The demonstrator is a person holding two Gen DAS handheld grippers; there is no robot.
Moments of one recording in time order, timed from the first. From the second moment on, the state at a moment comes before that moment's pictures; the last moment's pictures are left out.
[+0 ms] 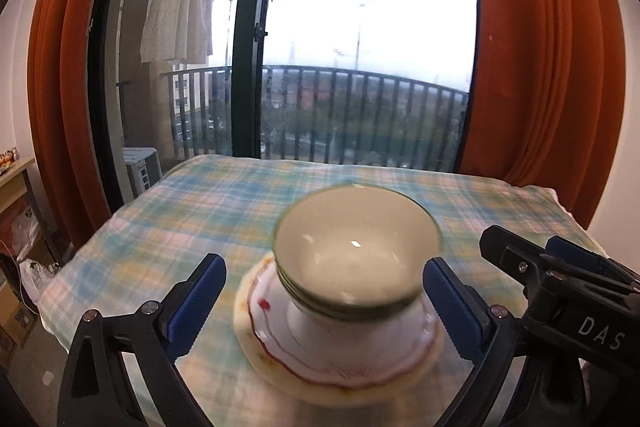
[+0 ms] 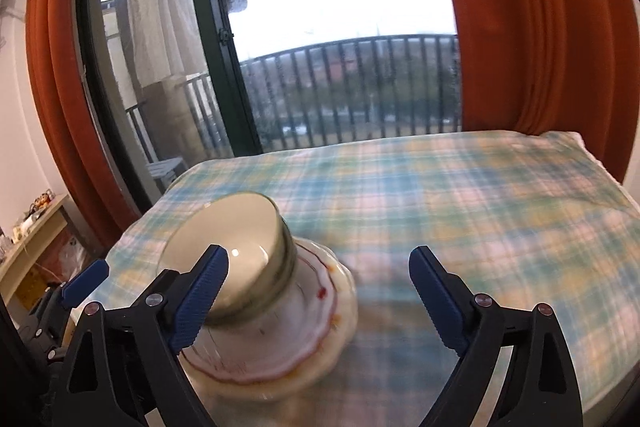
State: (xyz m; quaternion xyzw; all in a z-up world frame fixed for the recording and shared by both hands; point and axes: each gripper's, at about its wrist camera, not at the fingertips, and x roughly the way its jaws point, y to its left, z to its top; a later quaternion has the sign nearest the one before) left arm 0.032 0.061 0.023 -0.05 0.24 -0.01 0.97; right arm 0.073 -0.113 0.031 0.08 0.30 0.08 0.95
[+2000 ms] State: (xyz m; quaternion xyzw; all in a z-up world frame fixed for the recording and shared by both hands) left arm -0.026 0.010 0.003 -0.02 0.21 -0.01 0.98; right arm -0.019 -0.186 0.004 0.03 0.26 -0.05 0.96
